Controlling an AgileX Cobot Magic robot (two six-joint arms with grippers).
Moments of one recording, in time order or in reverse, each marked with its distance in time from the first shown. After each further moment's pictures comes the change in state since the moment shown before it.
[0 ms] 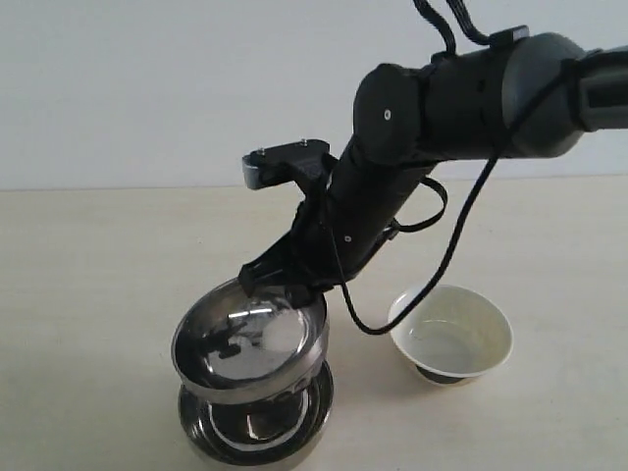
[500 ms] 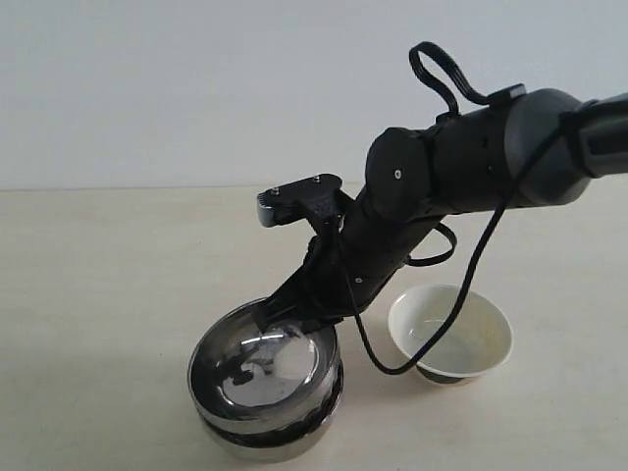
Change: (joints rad) left arm 0.000 0.000 0.000 0.000 0.000 0.000; right arm 0.007 -0.001 0.140 0.008 -0.170 -0.028
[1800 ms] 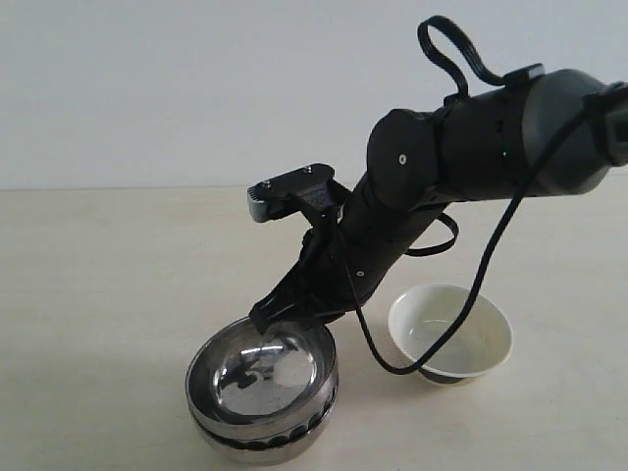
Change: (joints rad) left arm 0.000 0.000 0.000 0.000 0.000 0.000; right arm 0.011 -0.041 0.002 -0.004 0.037 -0.052
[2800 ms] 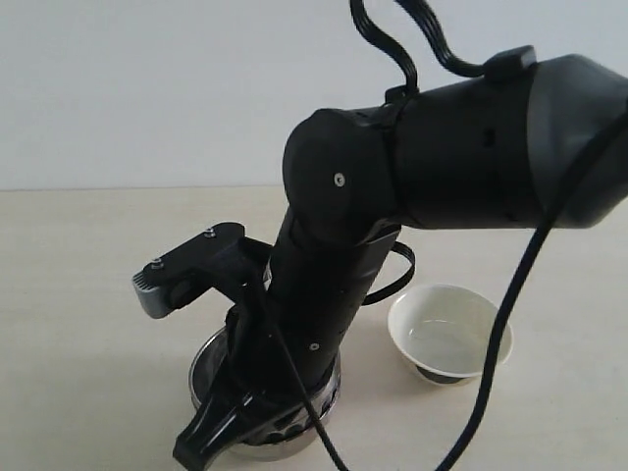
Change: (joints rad) left arm 0.000 0.000 0.000 0.000 0.000 0.000; right arm 0.242 -0.102 0.000 -0.010 0.268 -0.003
